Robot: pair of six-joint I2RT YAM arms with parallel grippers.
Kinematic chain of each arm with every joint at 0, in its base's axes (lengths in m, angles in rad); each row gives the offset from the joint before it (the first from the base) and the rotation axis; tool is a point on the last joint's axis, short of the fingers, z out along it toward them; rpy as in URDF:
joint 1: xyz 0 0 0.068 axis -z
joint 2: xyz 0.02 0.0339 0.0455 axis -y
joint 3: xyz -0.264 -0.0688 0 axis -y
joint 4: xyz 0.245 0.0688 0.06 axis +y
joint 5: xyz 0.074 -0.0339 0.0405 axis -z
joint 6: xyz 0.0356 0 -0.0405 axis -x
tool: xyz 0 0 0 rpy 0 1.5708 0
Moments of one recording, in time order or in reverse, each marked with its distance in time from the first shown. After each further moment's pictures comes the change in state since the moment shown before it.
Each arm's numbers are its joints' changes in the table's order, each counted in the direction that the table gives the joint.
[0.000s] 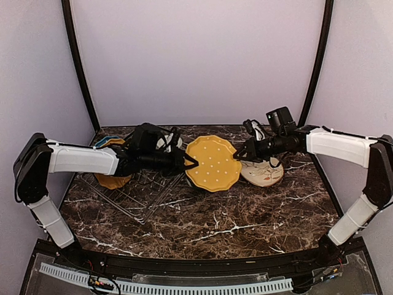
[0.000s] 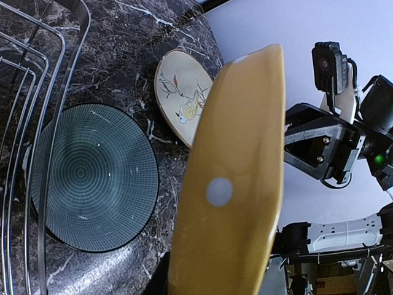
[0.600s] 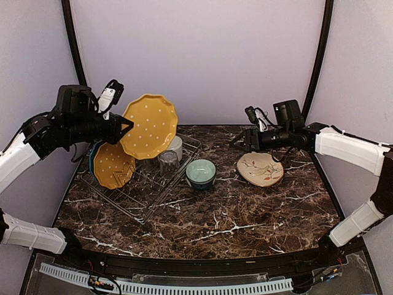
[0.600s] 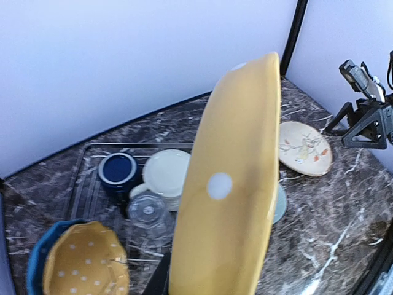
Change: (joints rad) left arm -0.103 0.569 0.209 0.756 -0.495 -0.768; right arm -0.021 0.116 -0.002 -0.079 -0.002 0.048
